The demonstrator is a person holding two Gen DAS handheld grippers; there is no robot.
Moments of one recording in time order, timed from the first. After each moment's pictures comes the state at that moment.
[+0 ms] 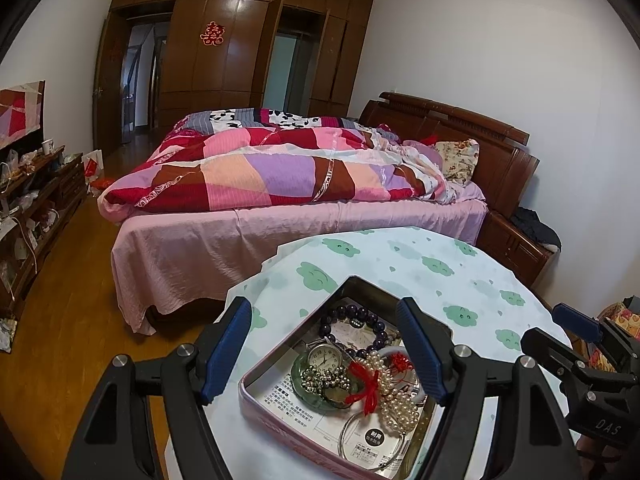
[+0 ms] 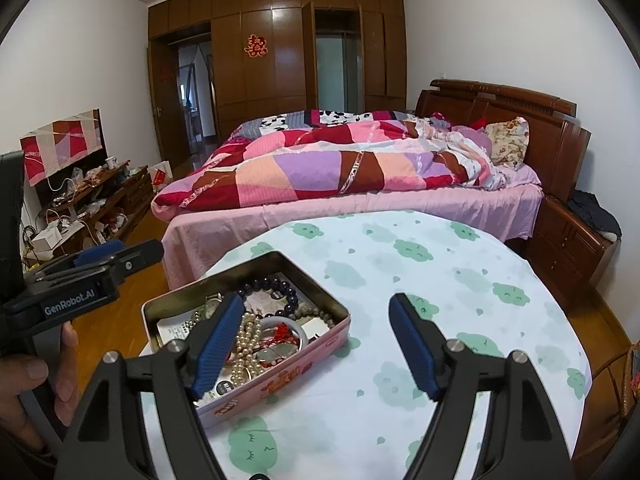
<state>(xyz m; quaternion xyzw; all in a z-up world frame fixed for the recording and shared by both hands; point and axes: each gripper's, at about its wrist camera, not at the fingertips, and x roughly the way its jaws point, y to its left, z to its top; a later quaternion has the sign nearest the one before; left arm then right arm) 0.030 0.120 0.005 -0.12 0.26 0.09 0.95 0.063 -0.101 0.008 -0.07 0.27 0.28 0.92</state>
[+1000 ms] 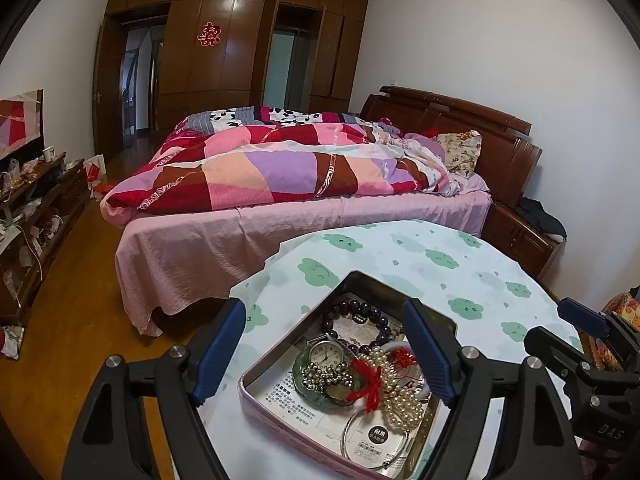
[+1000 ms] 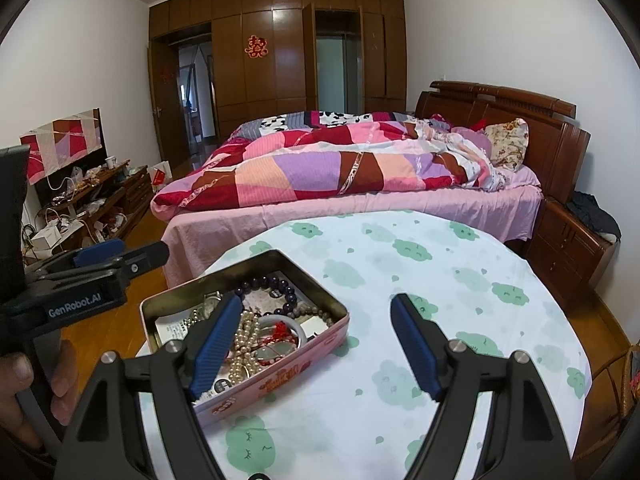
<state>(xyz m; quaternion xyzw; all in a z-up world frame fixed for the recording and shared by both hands) 0.034 0.116 0.004 -0.11 0.27 0.10 0.95 0.062 -0.101 0.006 -0.07 0.27 0.28 0.92</state>
